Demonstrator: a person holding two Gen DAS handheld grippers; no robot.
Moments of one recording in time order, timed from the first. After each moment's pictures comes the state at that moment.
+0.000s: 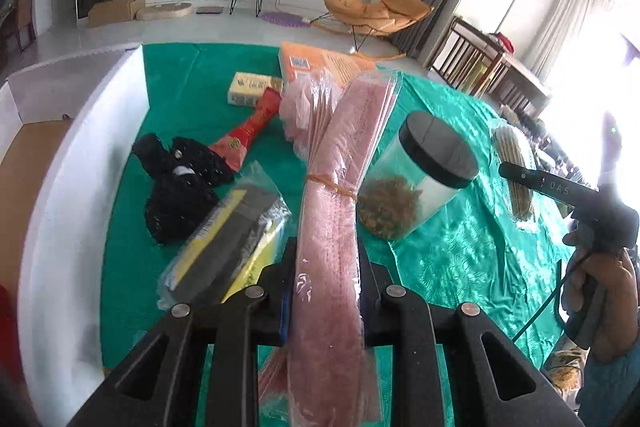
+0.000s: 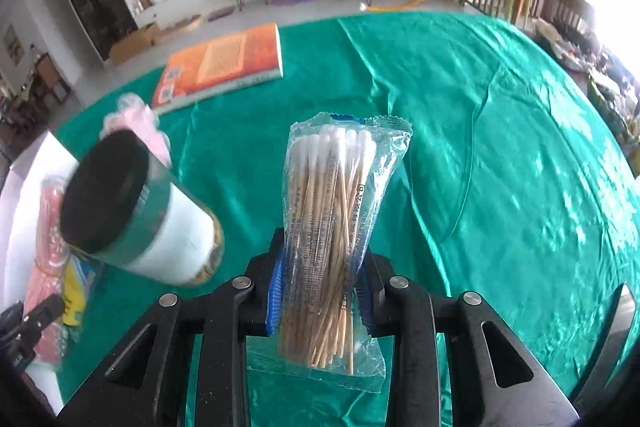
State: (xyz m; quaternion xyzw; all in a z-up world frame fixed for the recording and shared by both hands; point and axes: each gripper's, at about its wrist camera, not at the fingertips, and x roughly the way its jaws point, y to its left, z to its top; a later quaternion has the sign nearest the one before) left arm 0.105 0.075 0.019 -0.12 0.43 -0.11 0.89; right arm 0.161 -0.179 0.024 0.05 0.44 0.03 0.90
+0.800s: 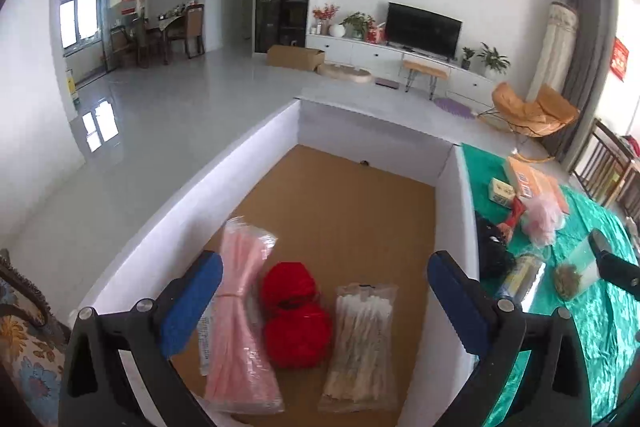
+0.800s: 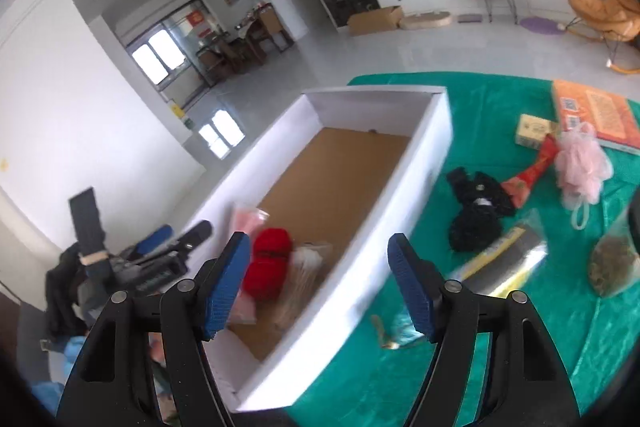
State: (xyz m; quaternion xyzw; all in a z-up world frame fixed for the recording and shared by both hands) left arm -0.037 0.305 0.055 -0.12 0.33 0.17 0.92; right arm 0.048 0.107 0.071 0.04 0.40 0.37 0.84
